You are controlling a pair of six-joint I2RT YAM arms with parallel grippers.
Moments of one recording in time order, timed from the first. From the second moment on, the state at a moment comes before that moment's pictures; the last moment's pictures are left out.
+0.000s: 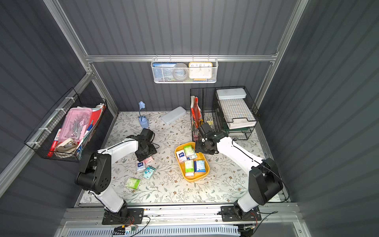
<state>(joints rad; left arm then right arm) -0.33 1.73 1.08 -0.69 -0.12 -0.80 0.53 1.55 1.22 -0.79 -0.04 0.59</state>
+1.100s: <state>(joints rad) -0.33 1.73 1.09 -0.67 -0.11 -0.76 0.53 1.57 1.24 -0.80 -0.04 0.59</state>
